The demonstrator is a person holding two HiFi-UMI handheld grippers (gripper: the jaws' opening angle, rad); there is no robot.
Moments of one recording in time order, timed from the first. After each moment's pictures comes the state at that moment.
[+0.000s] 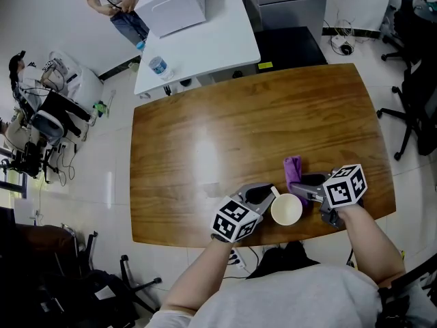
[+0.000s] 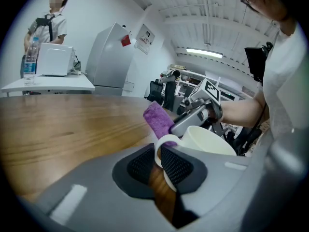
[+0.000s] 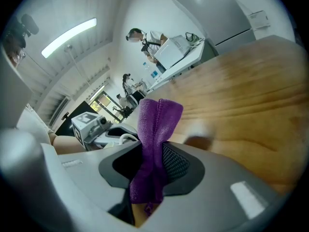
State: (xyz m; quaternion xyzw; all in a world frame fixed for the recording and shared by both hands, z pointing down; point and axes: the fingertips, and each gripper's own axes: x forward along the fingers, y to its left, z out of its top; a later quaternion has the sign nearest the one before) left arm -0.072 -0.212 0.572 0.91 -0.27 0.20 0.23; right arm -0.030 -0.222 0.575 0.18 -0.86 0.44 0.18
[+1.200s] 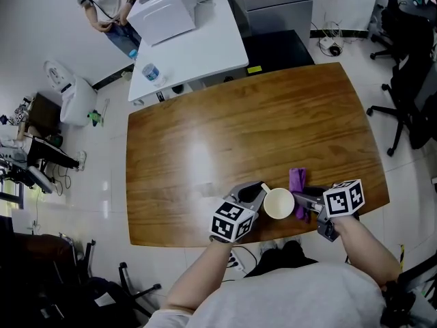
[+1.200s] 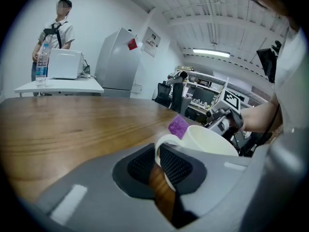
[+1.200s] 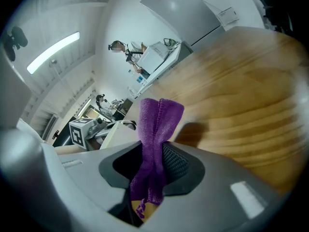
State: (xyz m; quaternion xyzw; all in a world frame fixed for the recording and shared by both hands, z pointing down) left arm -0.078 -0.209 0.570 0.90 -0.32 0.19 0.23; right arm 0.002 -0.177 0.587 0.26 -0.81 0.50 0.15
